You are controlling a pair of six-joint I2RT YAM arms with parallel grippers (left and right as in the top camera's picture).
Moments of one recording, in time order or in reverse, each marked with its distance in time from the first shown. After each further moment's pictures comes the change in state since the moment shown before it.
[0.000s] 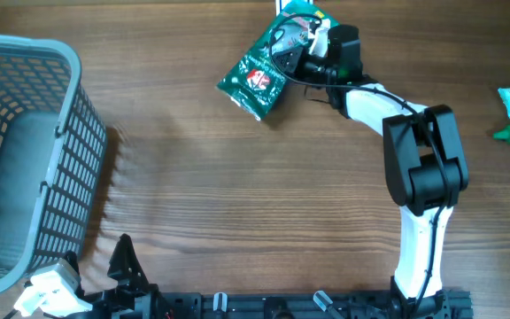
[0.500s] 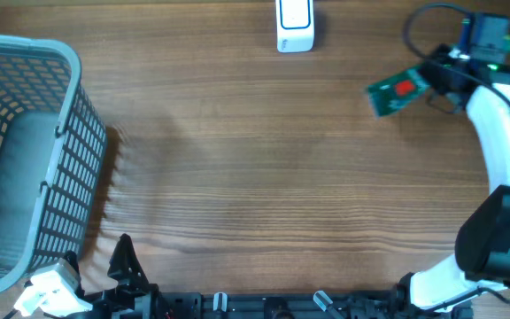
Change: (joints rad) left arm 0.000 0.000 0.000 0.000 0.000 0.000; right arm -0.452 -0.473 -0.014 -0.832 0.642 -0.176
